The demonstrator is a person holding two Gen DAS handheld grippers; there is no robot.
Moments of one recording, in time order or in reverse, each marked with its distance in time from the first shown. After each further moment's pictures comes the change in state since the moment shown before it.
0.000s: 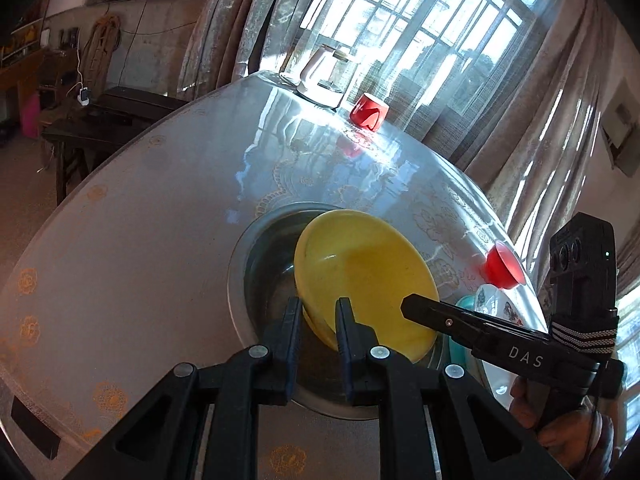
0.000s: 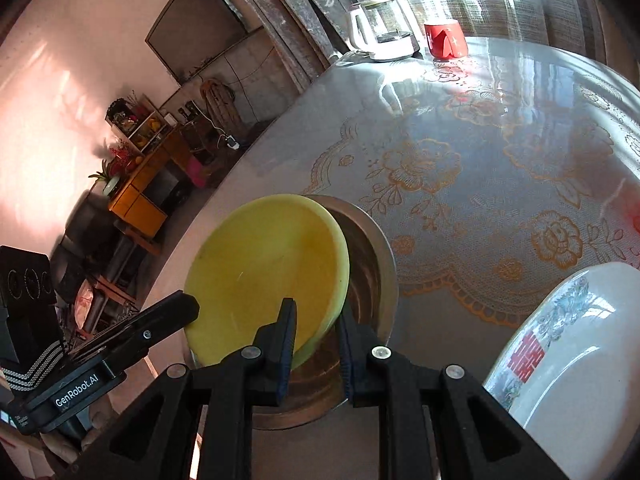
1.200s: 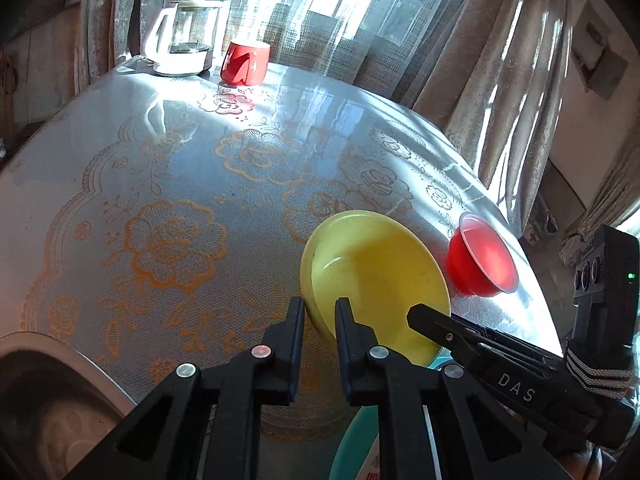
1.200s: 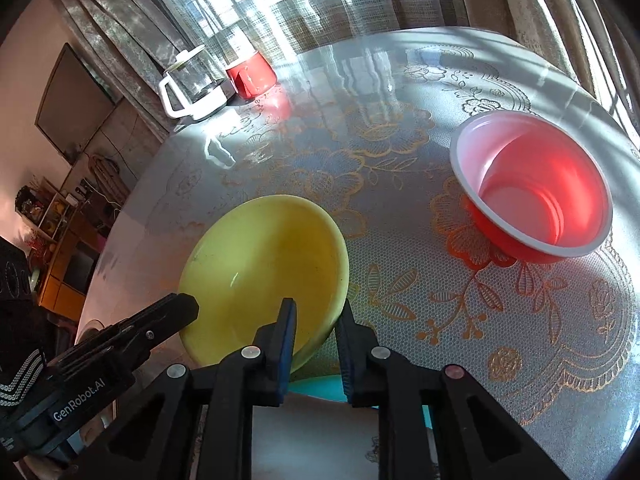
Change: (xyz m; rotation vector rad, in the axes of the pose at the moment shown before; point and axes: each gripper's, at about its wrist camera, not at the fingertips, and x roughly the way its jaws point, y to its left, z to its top) left arm 0.164 -0.177 0.061 0.223 0.155 -0.098; right arm -0.056 -0.183 0.033 0.310 -0.137 -0.283
